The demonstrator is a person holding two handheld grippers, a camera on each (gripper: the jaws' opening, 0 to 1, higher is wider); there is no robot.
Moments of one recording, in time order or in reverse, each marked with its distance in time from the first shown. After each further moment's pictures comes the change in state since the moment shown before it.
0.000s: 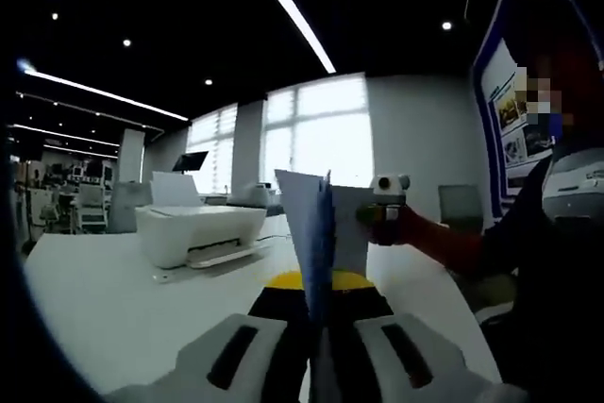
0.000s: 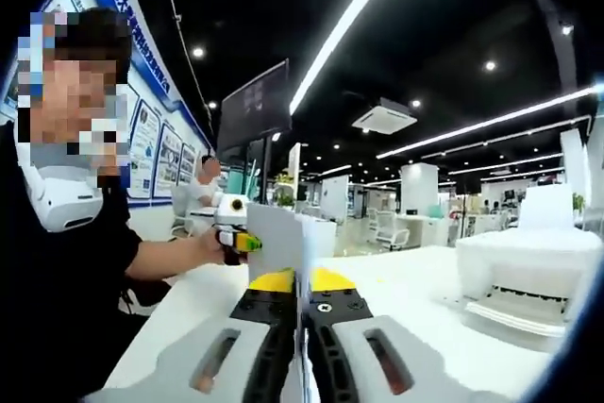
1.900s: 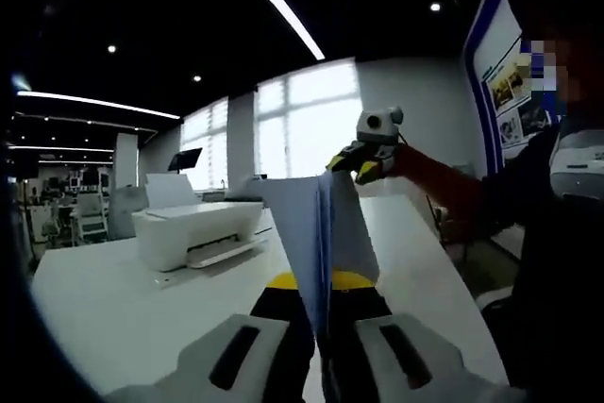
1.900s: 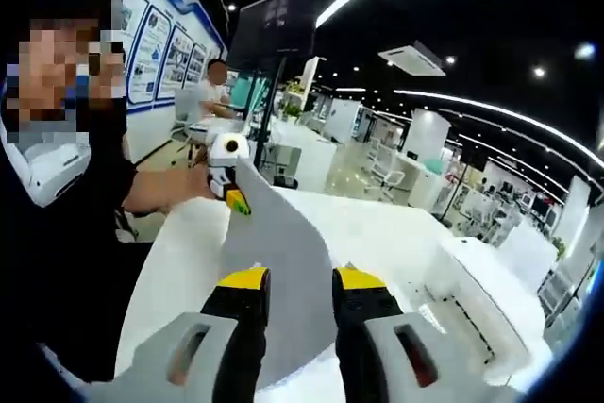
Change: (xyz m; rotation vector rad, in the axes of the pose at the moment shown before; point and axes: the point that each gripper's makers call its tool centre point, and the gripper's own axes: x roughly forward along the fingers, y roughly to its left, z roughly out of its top) left arm 0.002 -0.009 -0.001 0.065 0.051 -0.043; right arm 0.020 -0.013 0.042 -0.216 0.505 0.023
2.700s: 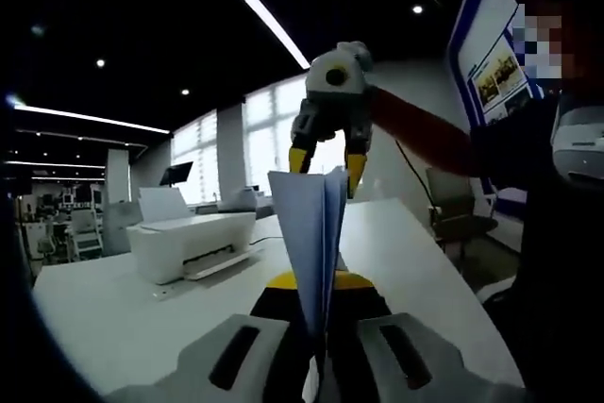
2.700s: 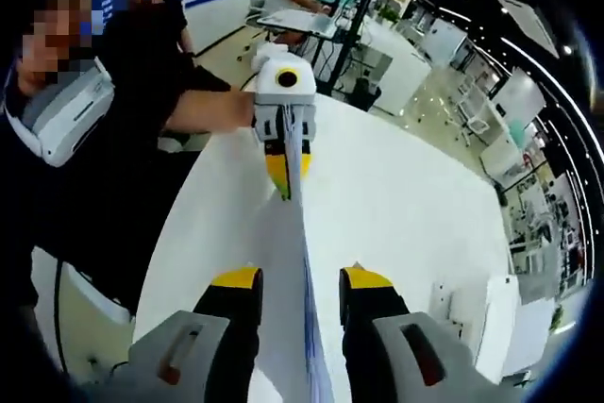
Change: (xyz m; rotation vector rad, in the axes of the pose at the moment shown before) left arm 0.000 -0.001 -0.003 0.042 -0.035 -0.036; right arm 0.085 0.039 0.006 -0.253 0.609 0.390
